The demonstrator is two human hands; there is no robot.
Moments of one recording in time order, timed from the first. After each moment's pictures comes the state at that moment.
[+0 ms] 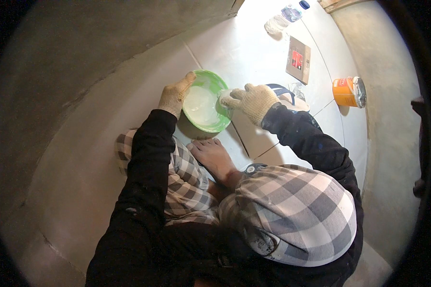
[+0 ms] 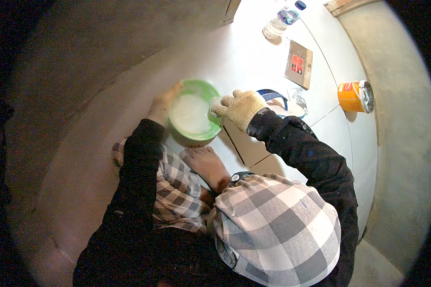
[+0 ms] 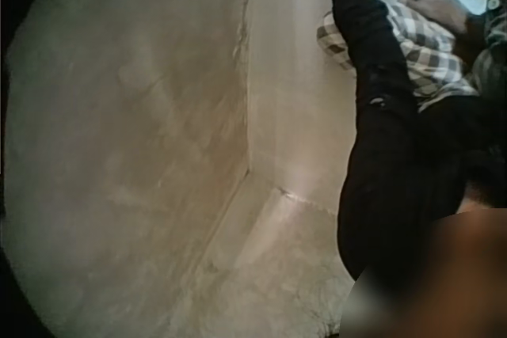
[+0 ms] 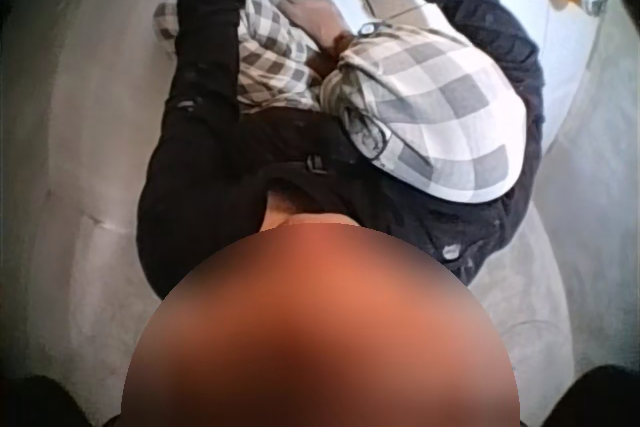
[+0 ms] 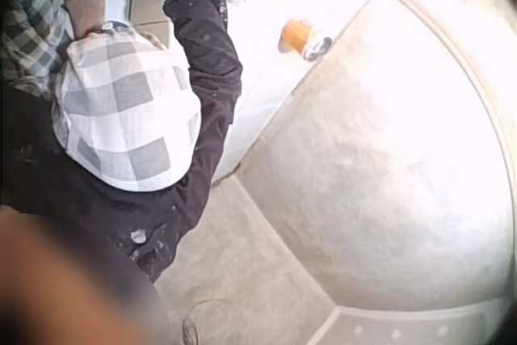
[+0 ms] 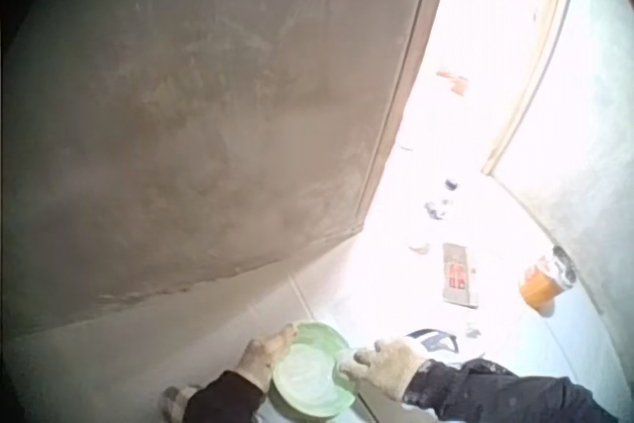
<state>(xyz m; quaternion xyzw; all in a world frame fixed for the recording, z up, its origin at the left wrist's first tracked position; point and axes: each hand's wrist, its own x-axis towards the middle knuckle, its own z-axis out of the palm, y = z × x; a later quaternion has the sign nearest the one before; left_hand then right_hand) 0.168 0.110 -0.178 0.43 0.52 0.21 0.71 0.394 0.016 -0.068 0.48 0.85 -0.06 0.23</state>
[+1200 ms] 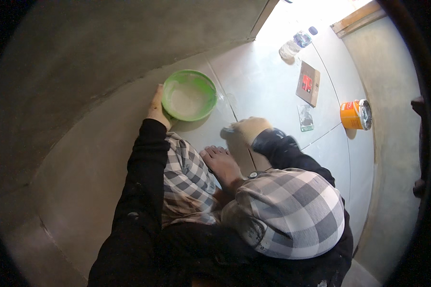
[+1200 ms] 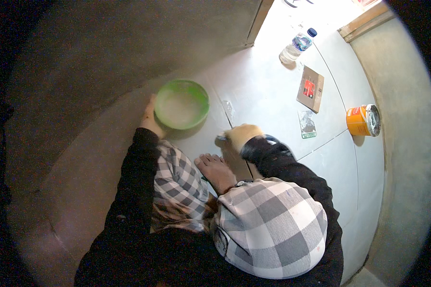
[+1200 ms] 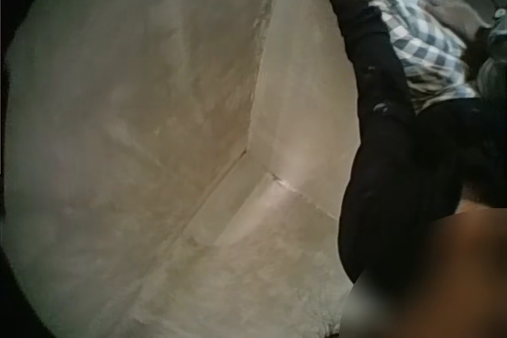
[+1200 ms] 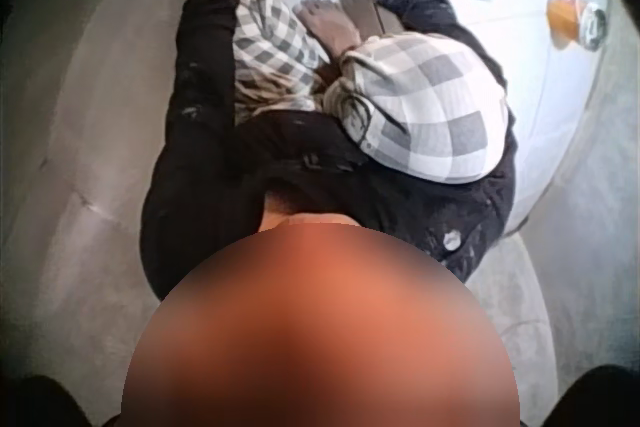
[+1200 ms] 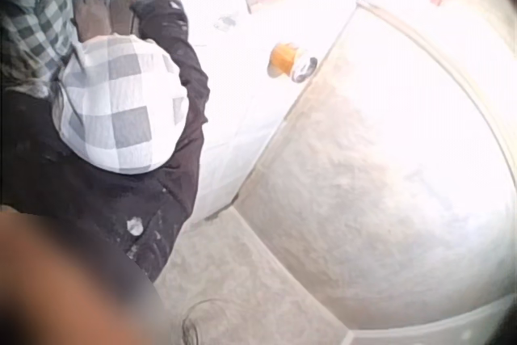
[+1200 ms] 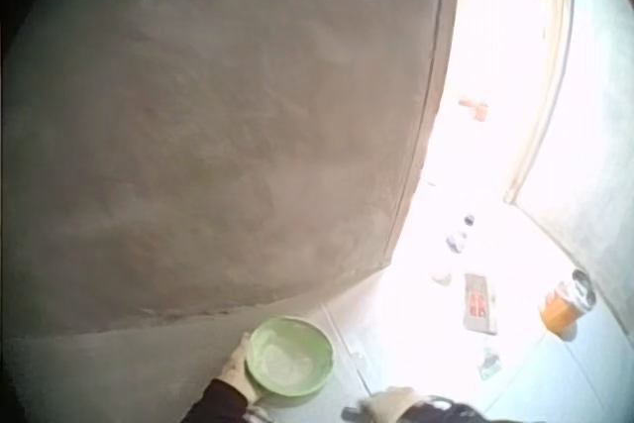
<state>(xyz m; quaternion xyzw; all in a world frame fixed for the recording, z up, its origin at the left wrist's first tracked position) 0.090 0.106 -0.133 0.30 0.51 0.34 0.72 0.363 0.002 -0.098 0.56 0.74 -0.29 0.24</state>
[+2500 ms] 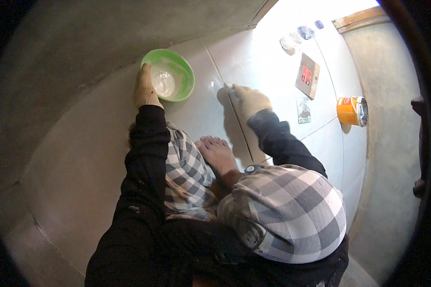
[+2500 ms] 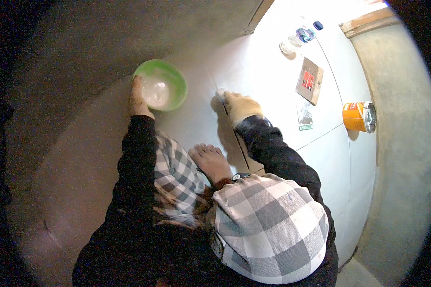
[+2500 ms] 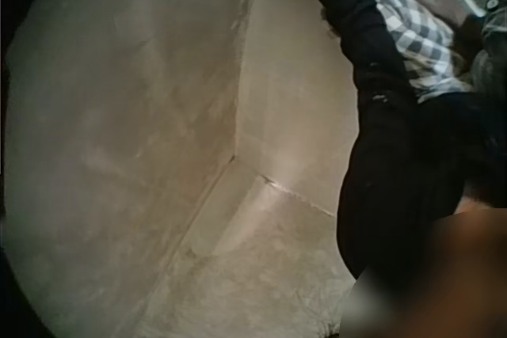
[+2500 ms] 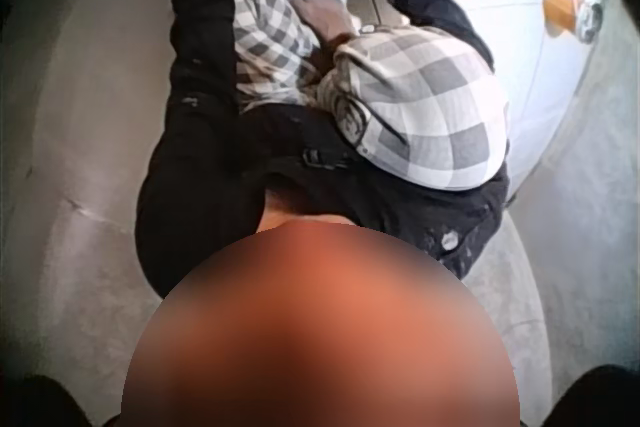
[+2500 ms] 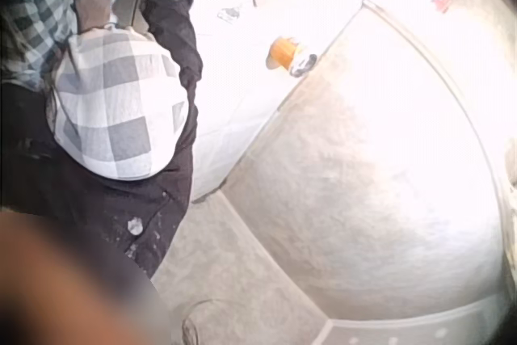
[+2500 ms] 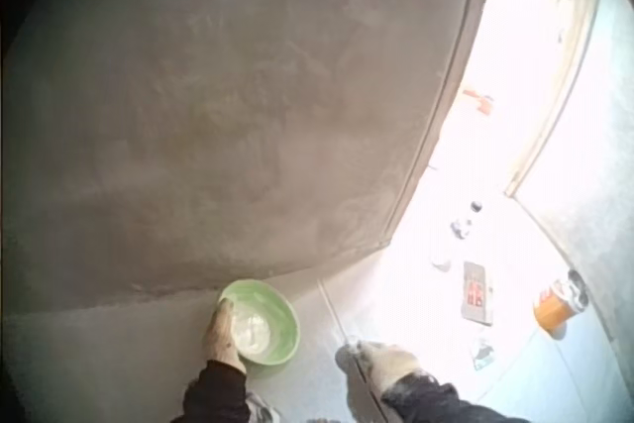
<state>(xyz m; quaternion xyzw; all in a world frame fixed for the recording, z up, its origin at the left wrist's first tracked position) 0.095 0.127 -0.171 0.27 0.57 0.55 0.54 0.359 0.025 -0.122 0.71 0.69 -0.16 0.02</state>
